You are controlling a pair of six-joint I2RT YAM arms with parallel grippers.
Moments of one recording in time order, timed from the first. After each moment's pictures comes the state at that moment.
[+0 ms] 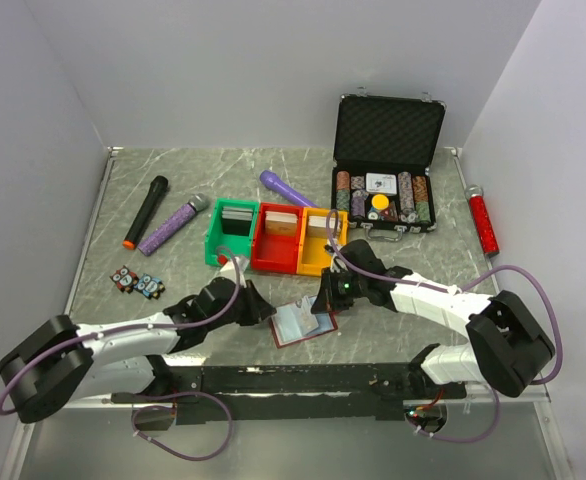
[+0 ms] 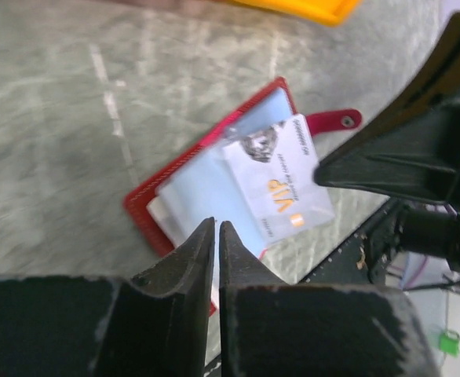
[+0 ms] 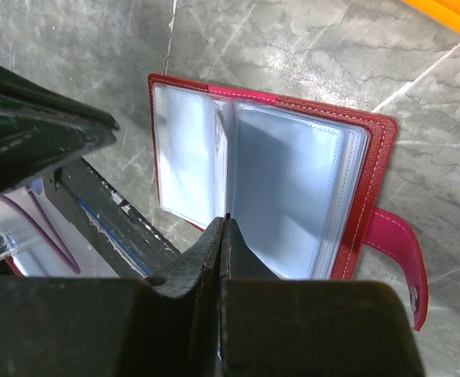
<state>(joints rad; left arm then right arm) -0.89 1.11 0.28 0.30 -0.01 -0.94 0.65 1.29 0.58 -0.17 -0.43 0.60</state>
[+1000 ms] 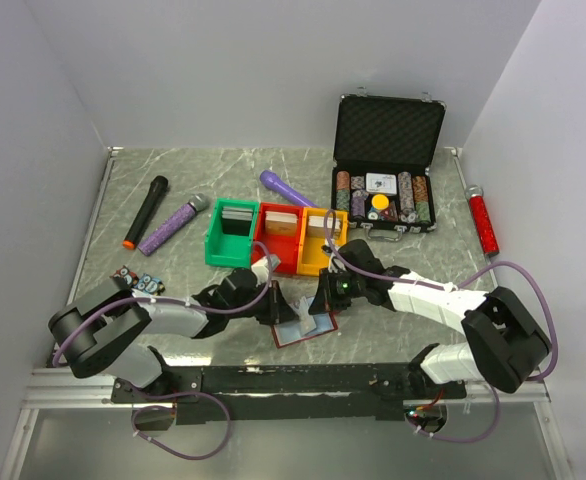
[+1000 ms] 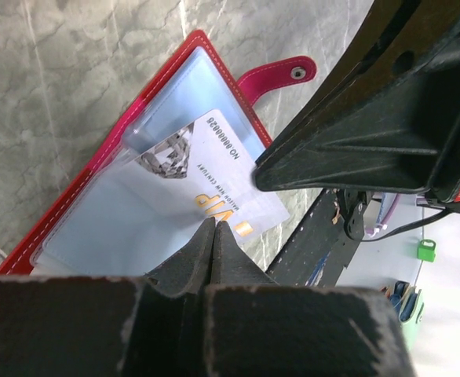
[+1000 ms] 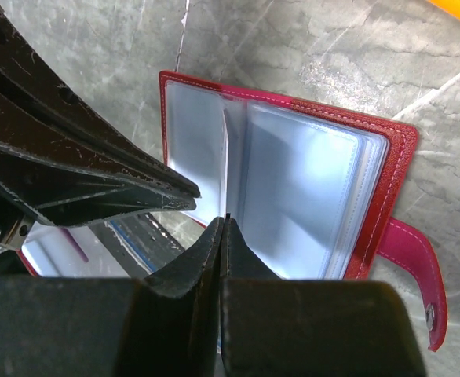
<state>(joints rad) -0.89 1.46 0.39 0.56 0.29 -0.87 0.65 1.32 0.58 -0.14 -0.47 0.60</state>
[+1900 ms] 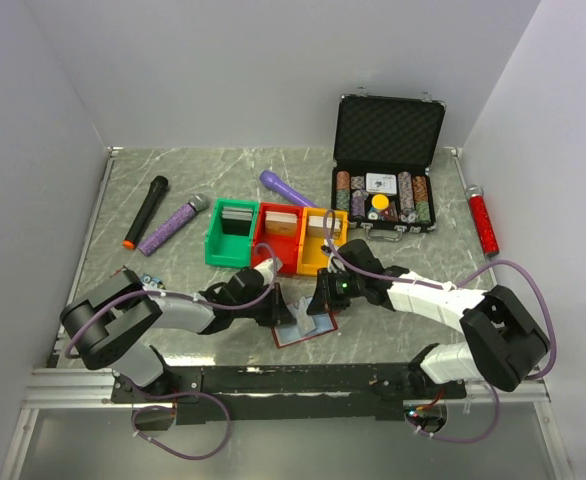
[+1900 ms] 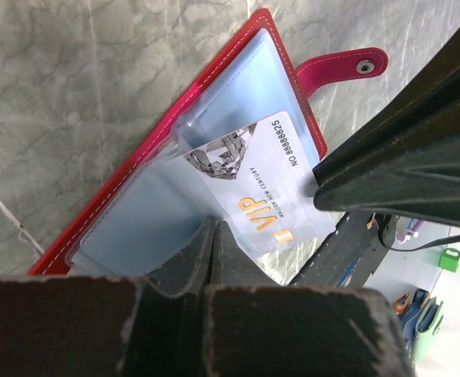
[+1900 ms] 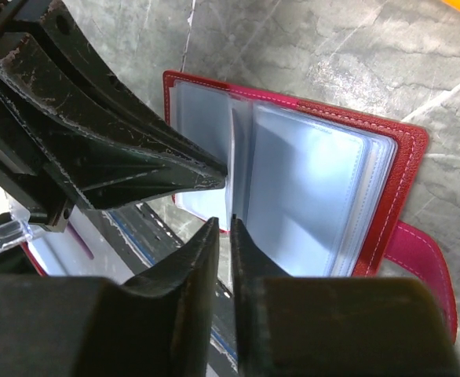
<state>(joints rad) -0.89 1.53 0.44 0.44 0.27 -0.87 0.65 1.33 0.58 -0.13 -0.49 0.62</state>
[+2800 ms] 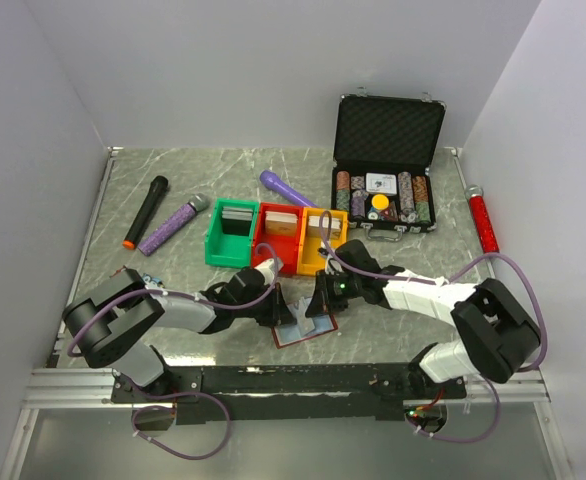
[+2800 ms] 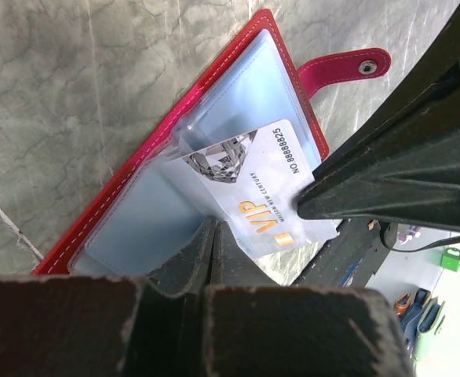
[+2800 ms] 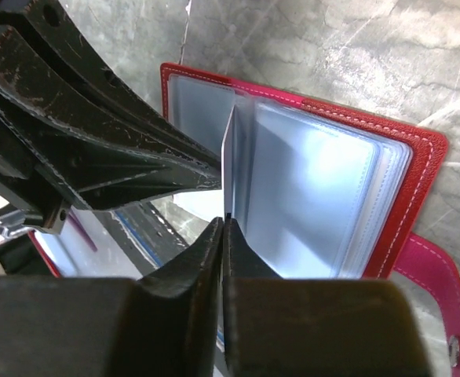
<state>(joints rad) -0.89 1.54 0.45 0.45 0.27 -0.86 0.65 1.38 0.58 -0.09 -0.54 0.62</state>
